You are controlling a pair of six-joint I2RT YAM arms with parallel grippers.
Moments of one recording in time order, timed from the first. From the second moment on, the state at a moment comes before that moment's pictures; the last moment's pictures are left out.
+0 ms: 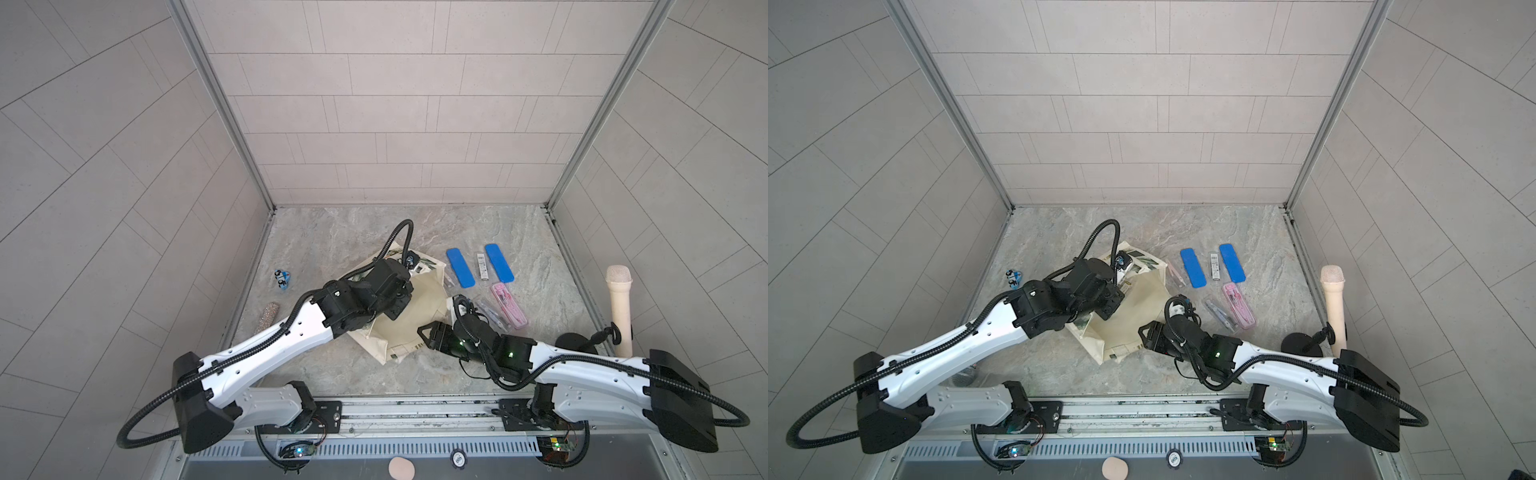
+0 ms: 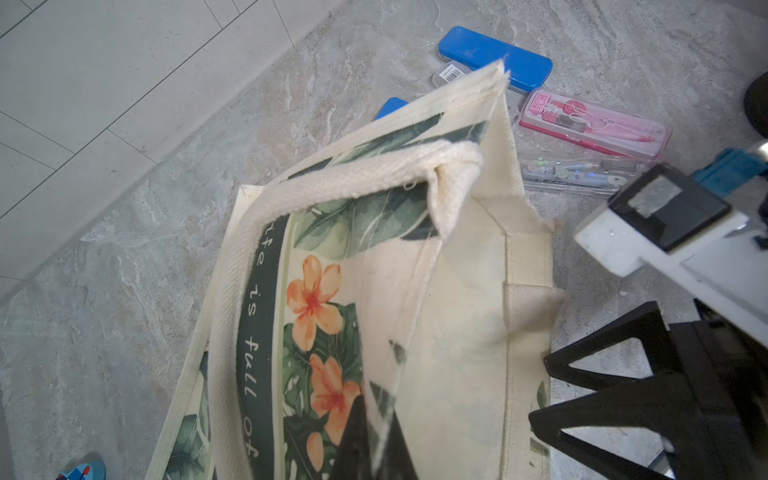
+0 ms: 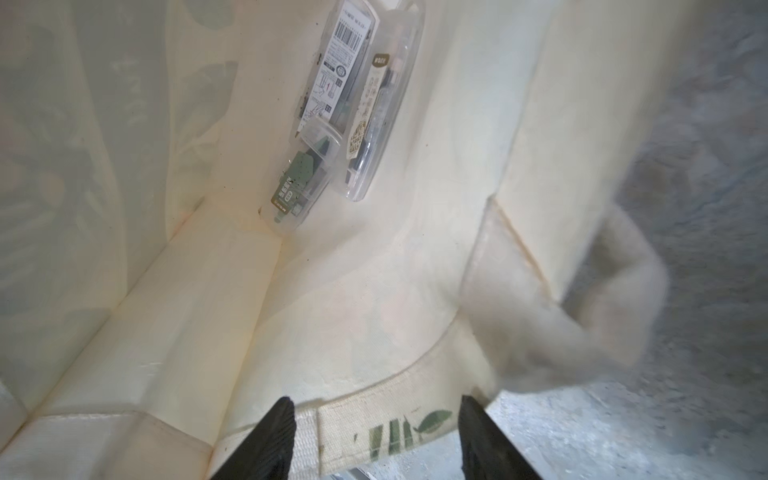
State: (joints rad) left arm -0.94 1.23 1.17 -0.75 -0.30 -0.06; right arm 1.03 1.10 0.49 0.04 0.10 1.22
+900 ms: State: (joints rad) left arm -0.95 1.23 1.19 -0.76 -0.30 -0.06; right arm 0.98 1.57 0.72 0.34 0.10 1.42
